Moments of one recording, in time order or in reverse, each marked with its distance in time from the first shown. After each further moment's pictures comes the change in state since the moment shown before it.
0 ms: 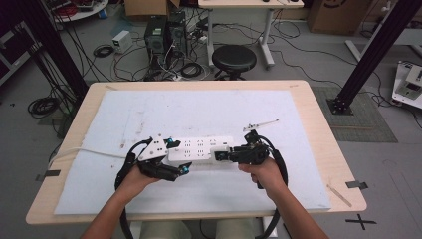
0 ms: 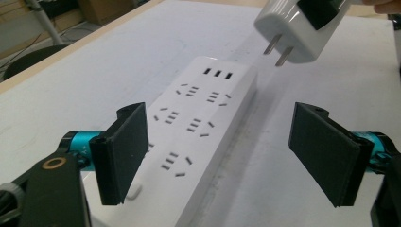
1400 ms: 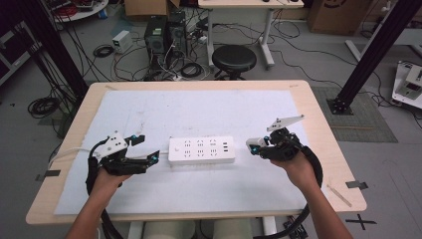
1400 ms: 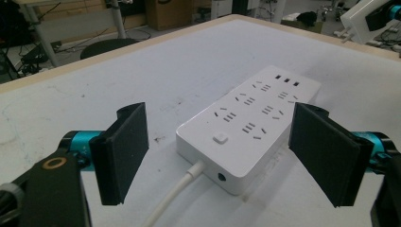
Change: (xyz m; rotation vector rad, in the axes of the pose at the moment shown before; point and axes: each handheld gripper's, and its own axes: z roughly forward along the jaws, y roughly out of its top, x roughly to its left) left arm 0.033 -0.028 -0.063 -0.085 0.185 -0.169; right arm -0.012 0.004 -0.065 0.135 -0.454 -0.268
